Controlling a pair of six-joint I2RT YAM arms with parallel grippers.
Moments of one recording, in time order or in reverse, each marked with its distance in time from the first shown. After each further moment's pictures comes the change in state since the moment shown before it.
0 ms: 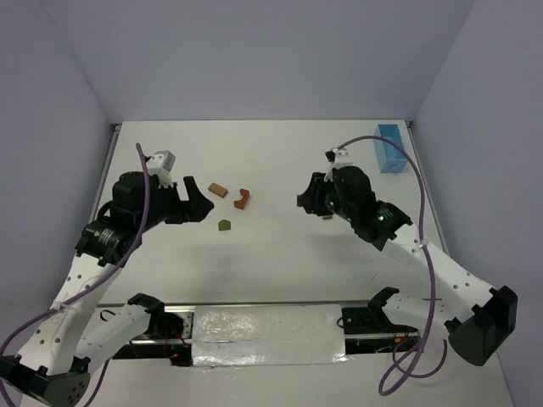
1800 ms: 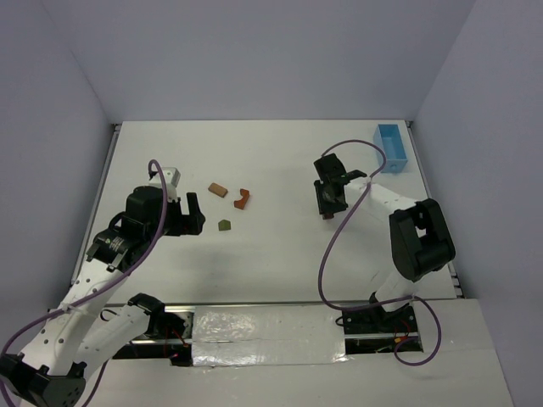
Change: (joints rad) left arm -0.040 -0.050 -0.162 -0.011 -0.234 0.125; right arm -0.237 0.629 0.136 -0.181 0.150 -0.278
